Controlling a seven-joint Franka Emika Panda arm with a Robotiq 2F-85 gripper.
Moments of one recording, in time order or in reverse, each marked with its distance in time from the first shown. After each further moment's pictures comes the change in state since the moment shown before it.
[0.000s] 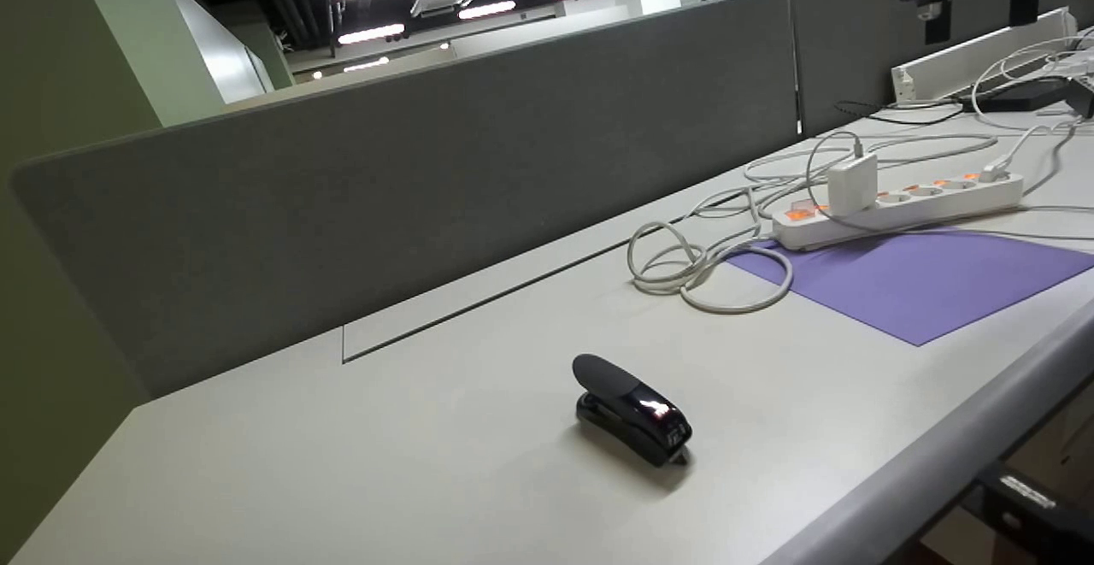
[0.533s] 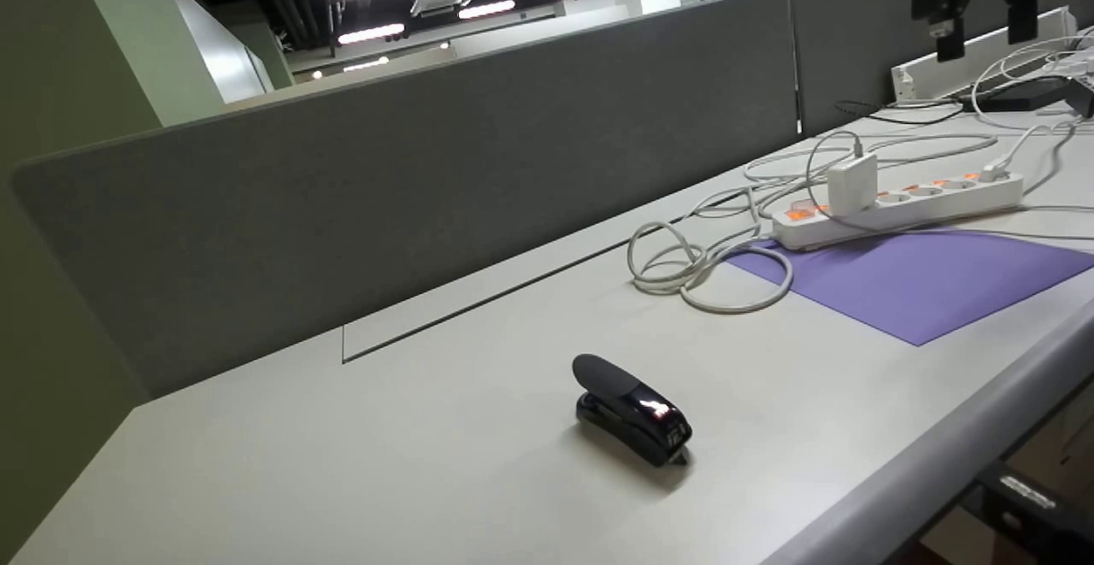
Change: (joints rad) arm 0.004 0.071 -0.006 0.031 -0.029 -0.009 -0.098
